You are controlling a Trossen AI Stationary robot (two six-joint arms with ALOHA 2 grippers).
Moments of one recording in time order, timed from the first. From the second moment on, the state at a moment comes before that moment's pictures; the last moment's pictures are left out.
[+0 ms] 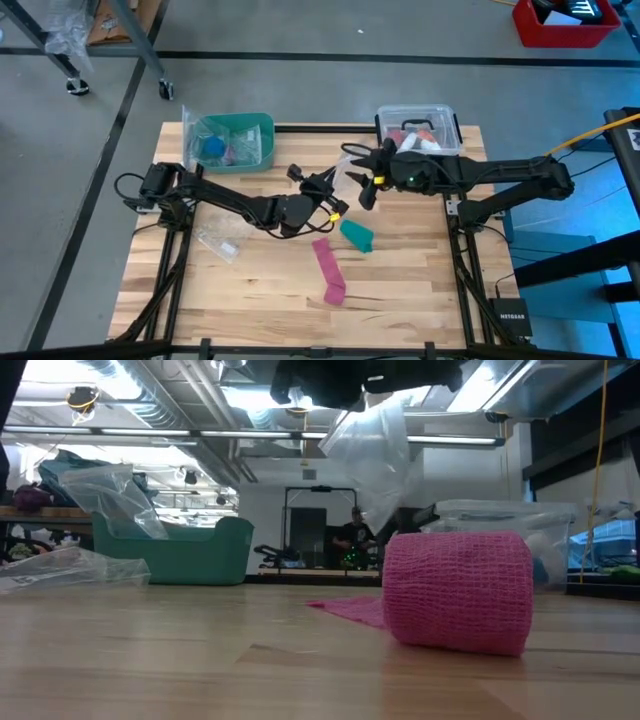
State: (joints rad) left arm -0.16 1.80 1.24 0.51 -1.16 0.09; right arm 0.03 1.22 1.13 -0.38 0.40 0.17
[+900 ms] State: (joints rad) left arm -0.17 1.80 1.23 0.55 -1.05 0.27; right arm 0.03 1.26 1.13 -0.27 0.40 0.26
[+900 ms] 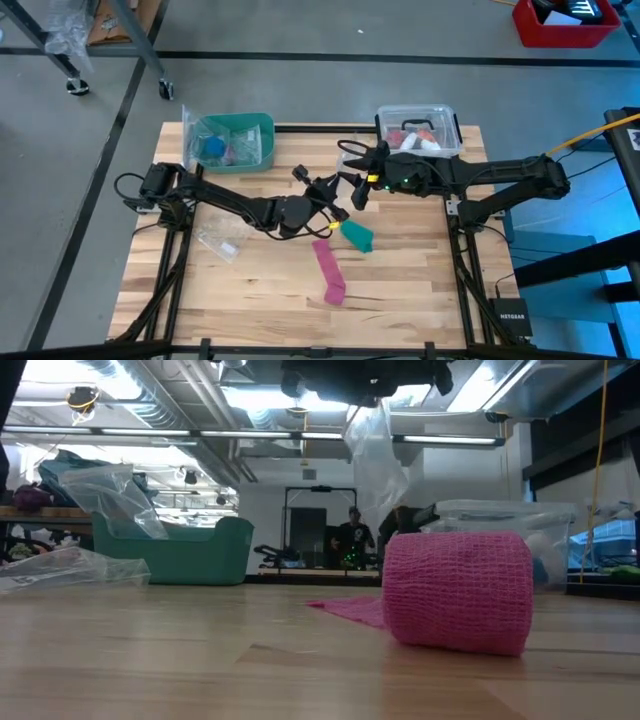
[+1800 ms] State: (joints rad) left arm -0.21 1.80 1.23 0.57 -1.07 0.31; right arm 0.03 1.26 1.13 -0.40 0.44 0.35
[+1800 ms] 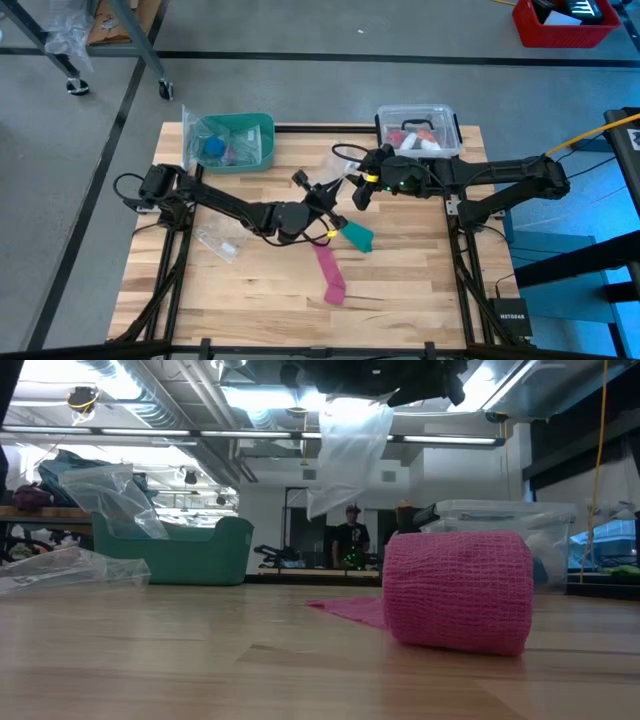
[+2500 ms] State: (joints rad) left arm -0.24 1.80 1.23 0.59 -1.08 0.35; right arm 0.03 1.26 1.13 -0.42 0.43 0.23
